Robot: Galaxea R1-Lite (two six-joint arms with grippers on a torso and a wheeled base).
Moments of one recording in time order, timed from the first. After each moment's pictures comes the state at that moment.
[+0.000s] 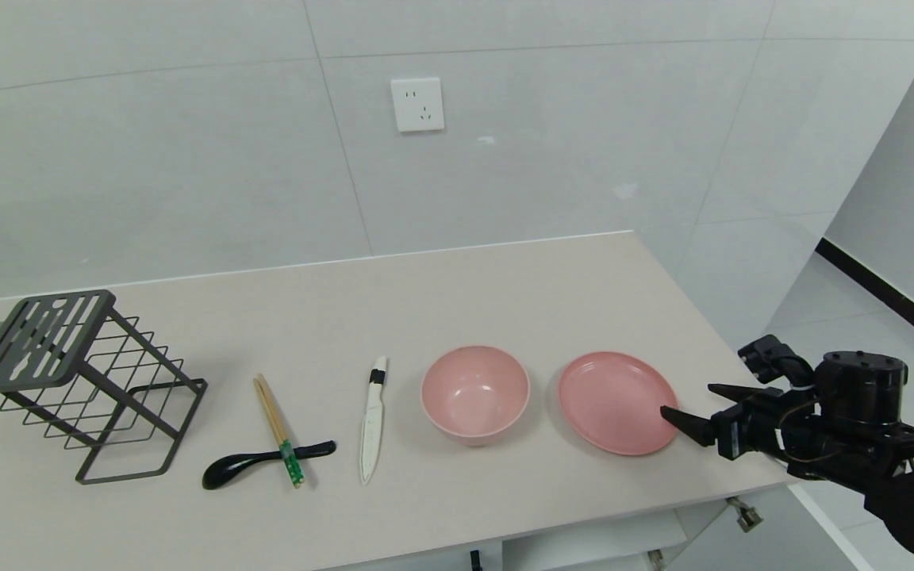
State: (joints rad) left arm 0.00 0.00 0.00 0.00 0.05 -0.05; right arm 0.12 2.06 -0.42 -1.28 0.35 -0.11
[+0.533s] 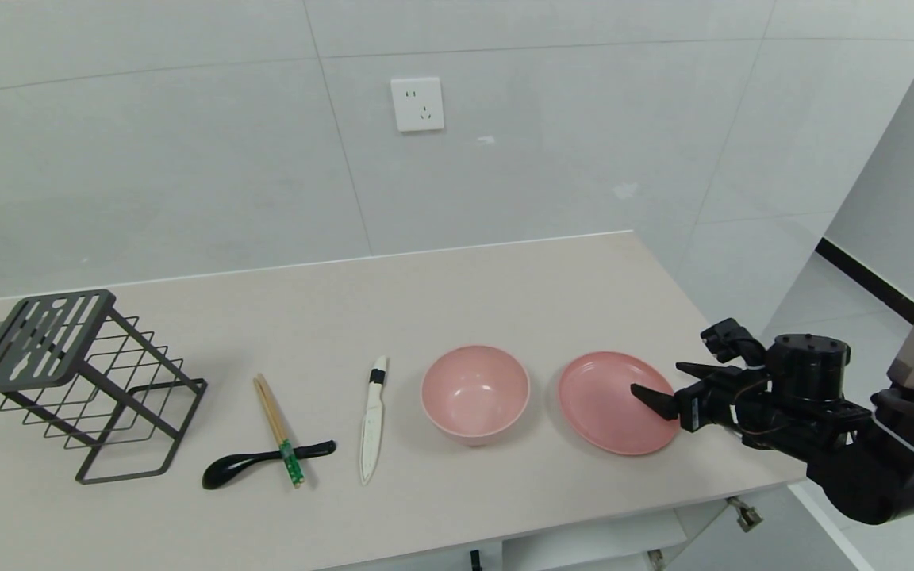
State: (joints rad) left arm 0.00 0.00 0.00 0.00 0.05 -0.05; right arm 0.18 2.17 -0.60 -1.28 0.33 -0.10
